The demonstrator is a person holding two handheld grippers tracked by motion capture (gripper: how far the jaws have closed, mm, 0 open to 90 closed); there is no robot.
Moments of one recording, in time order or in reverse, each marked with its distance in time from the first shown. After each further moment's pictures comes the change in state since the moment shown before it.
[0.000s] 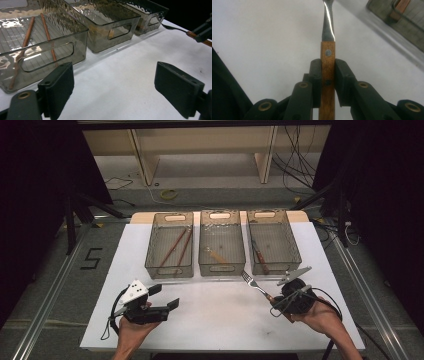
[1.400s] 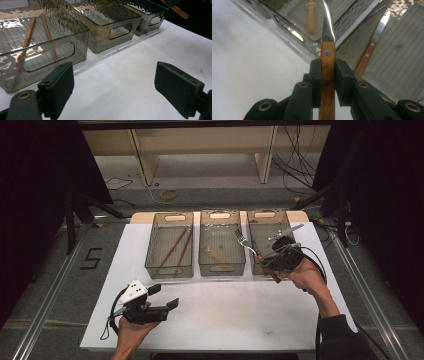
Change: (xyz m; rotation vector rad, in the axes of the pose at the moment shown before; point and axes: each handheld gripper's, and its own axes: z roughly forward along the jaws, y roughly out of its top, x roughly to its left) left arm 0.001 0.000 -0.001 -0.002 0.000 -0.002; right arm -0.050 0.087 -0.003 -0.115 -0.017 0.081
